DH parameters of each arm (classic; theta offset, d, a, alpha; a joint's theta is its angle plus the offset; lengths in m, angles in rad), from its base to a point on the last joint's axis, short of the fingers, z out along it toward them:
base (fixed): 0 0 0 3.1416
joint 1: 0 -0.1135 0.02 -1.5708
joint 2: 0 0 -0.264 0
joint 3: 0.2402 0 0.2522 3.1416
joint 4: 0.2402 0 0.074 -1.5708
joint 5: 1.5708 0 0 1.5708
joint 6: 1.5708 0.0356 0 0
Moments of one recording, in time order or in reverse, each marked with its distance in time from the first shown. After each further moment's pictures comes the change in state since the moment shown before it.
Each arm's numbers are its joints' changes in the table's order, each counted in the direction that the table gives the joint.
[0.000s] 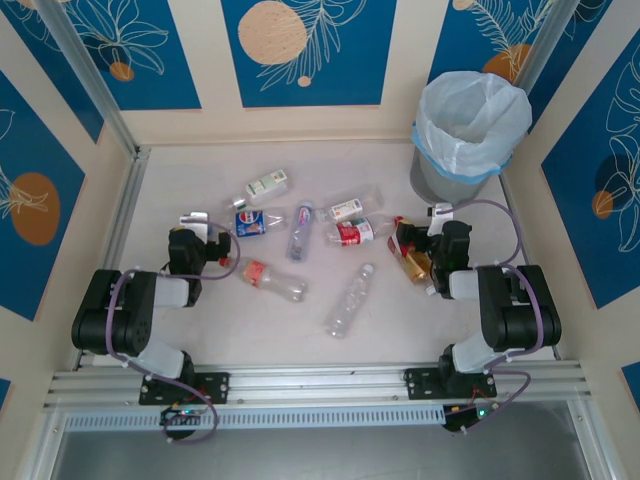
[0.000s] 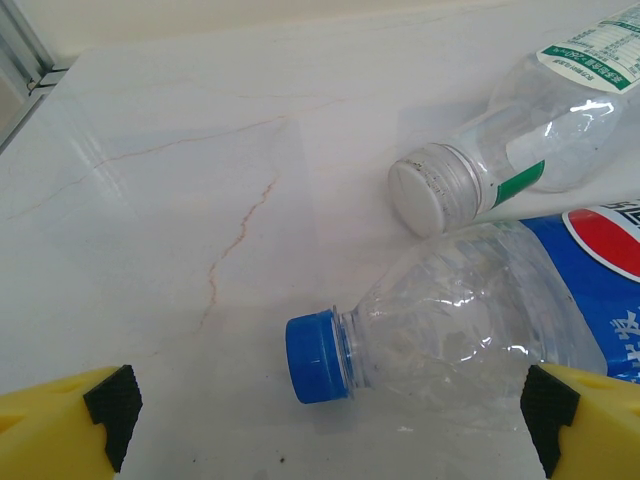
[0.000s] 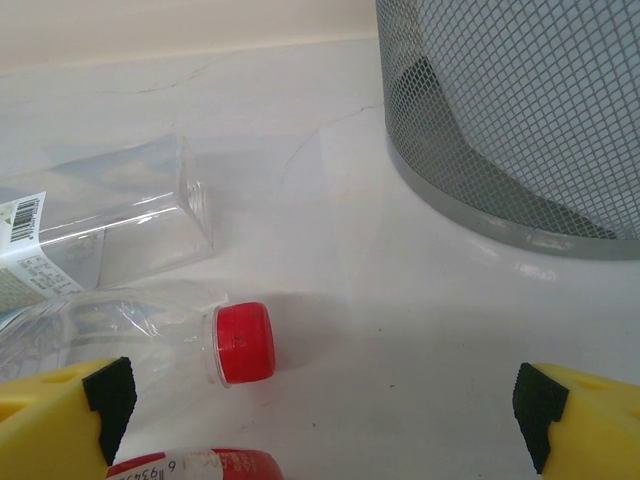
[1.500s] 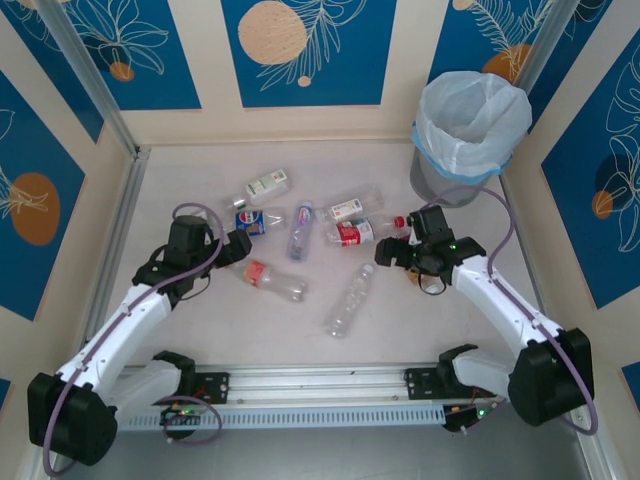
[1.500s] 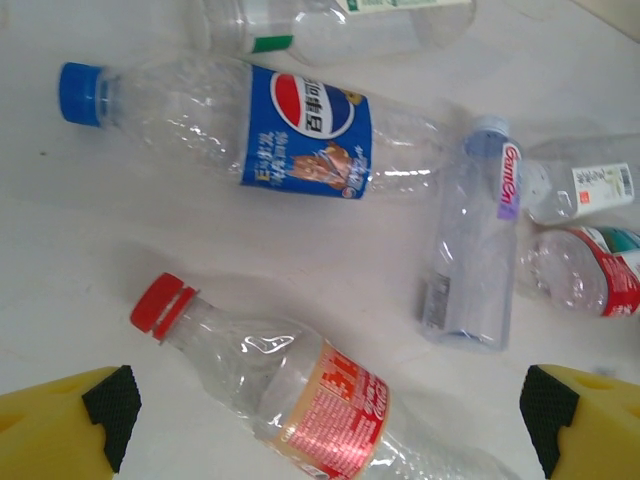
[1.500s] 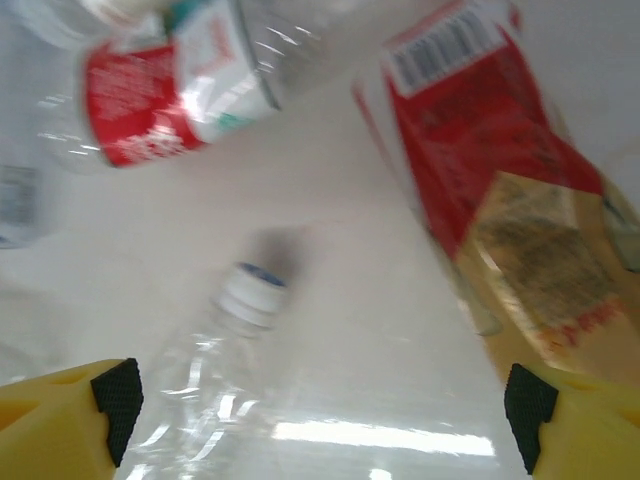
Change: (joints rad) left arm 0.251 0.561 0.341 1.234 0.117 -0.654; right arm -0.306 0.357 0.419 1.448 0.093 0.391
